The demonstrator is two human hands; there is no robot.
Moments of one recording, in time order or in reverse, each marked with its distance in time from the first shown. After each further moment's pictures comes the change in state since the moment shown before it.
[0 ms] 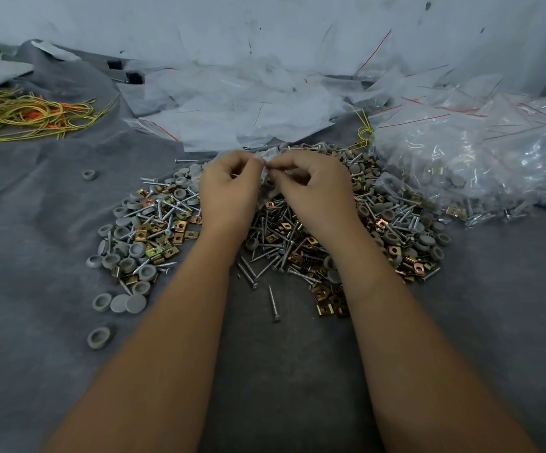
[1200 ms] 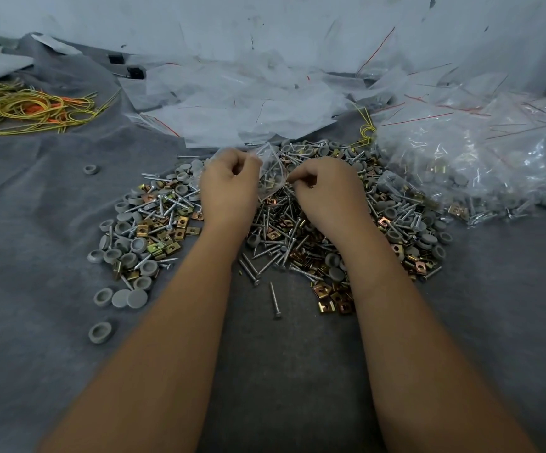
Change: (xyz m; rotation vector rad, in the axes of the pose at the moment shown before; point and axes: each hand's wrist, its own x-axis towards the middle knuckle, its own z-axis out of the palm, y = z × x) left_hand 0.006 -0.011 0.000 0.126 0.057 -0.024; right_hand 0.003 0.012 -0.009 -0.428 -0.026 0.089
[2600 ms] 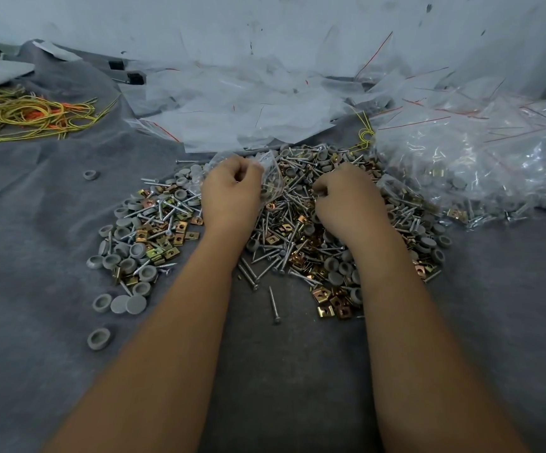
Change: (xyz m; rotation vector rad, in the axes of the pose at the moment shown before) left_hand -0.003 0.001 0.000 0.055 -0.038 -0.008; right_hand 0.000 0.008 -0.019 -0.427 -0.216 0.135
